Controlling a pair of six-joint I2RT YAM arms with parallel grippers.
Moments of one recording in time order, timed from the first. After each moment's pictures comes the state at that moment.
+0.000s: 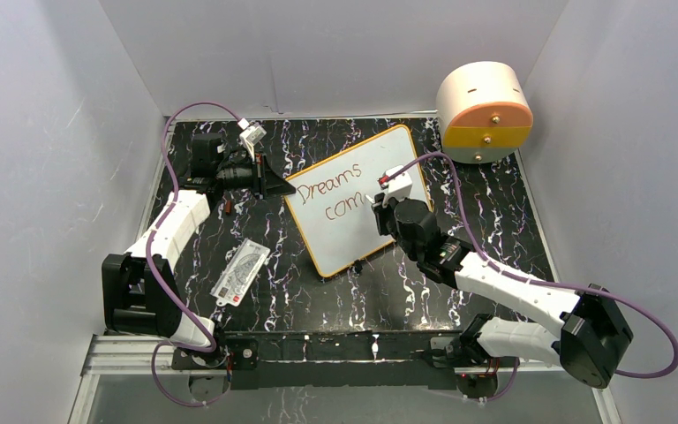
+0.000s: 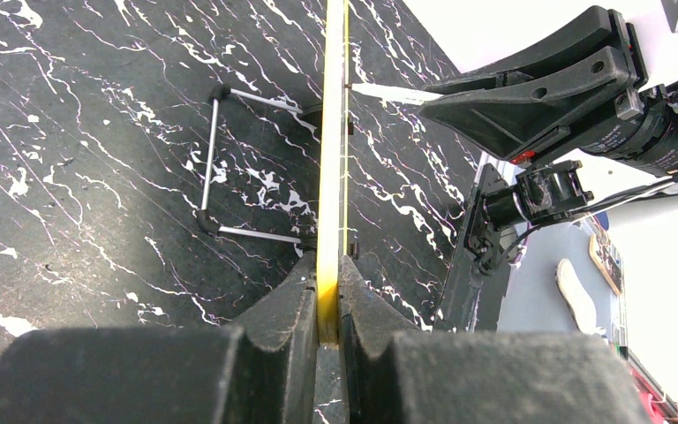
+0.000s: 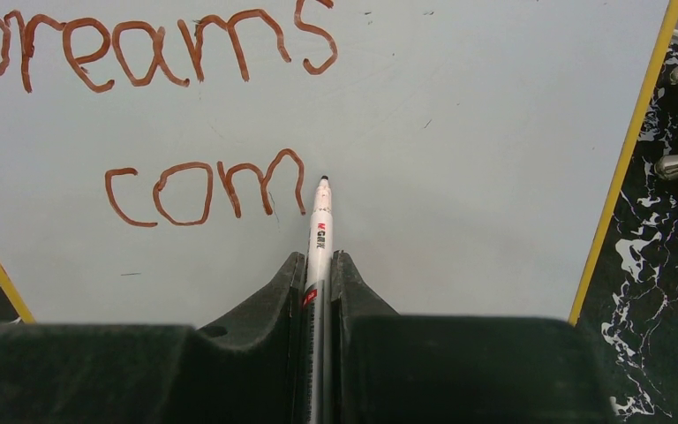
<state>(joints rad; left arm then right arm) -0.12 1.45 1.07 -0.23 1.06 -0.10 0.87 1.11 0.69 0.13 0.40 0.11</state>
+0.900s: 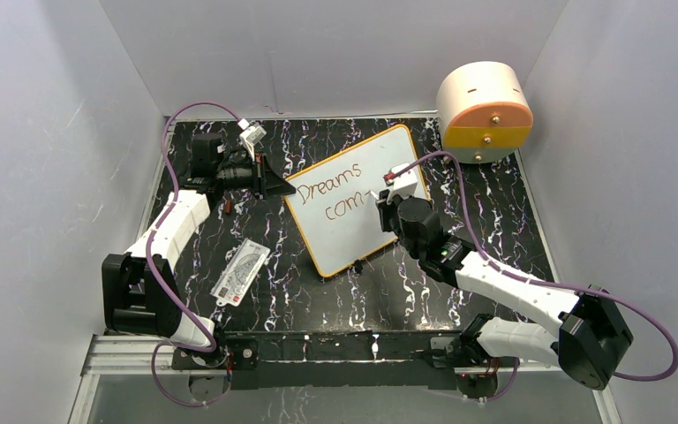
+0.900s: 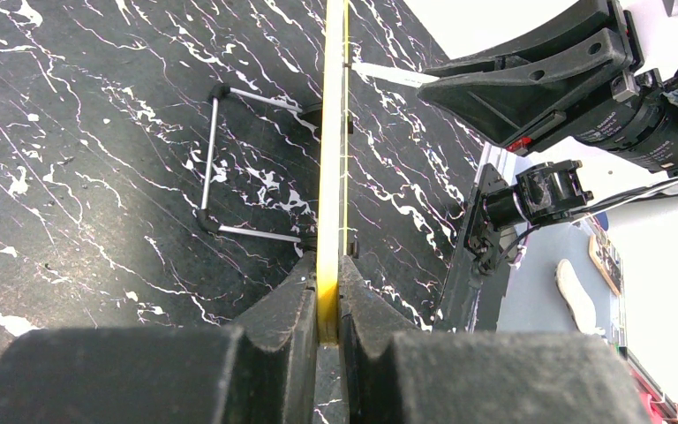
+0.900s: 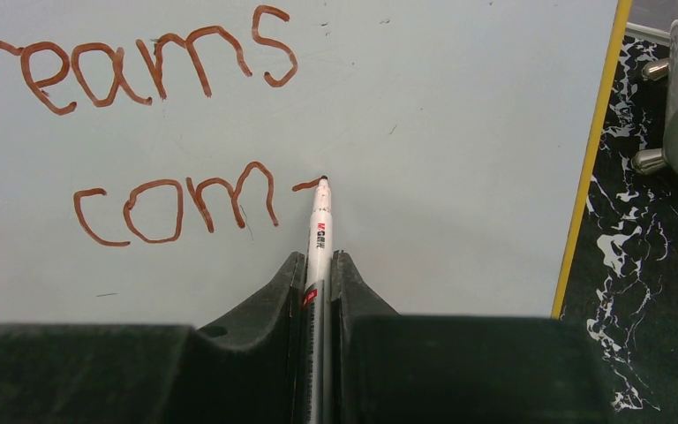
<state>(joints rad) -0.12 1.45 1.07 -0.23 1.06 -0.10 0.84 1.11 0.68 0.16 0.42 0.11</state>
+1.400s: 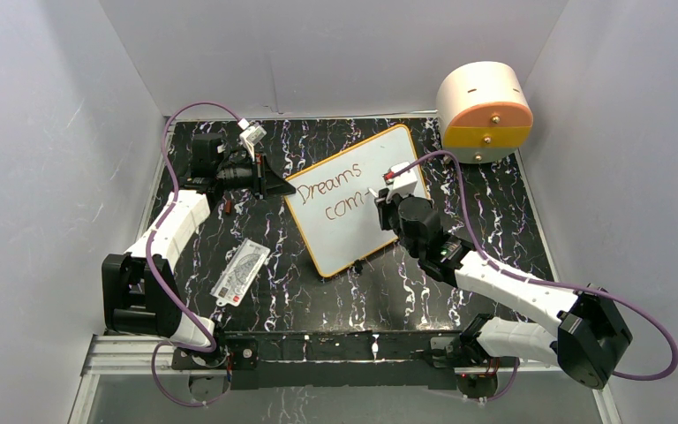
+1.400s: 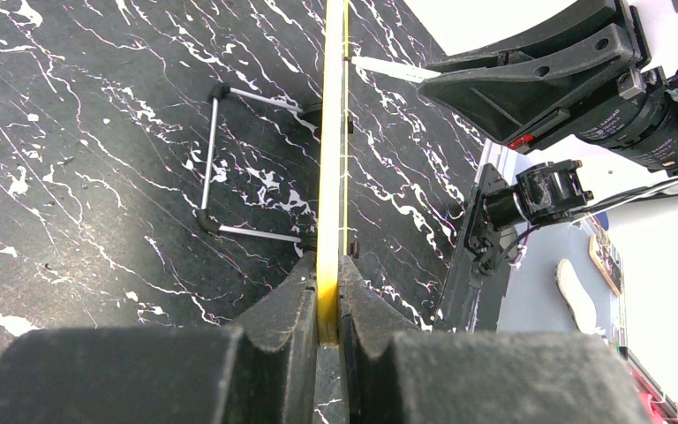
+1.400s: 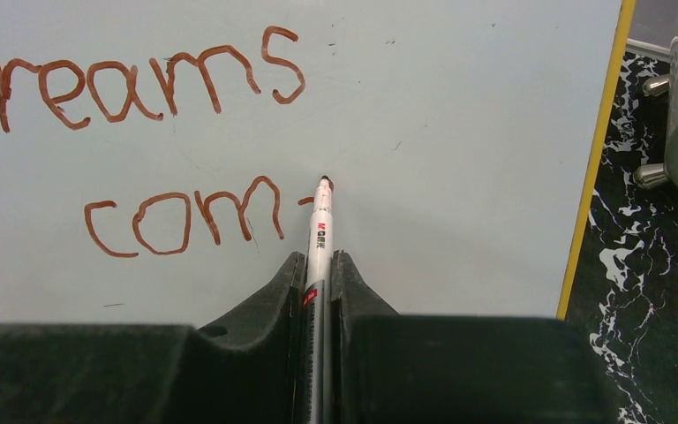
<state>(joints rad) -0.12 1.45 1.07 -0.23 1.06 -0.10 0.84 1.12 0.68 0.19 0.41 0.10</state>
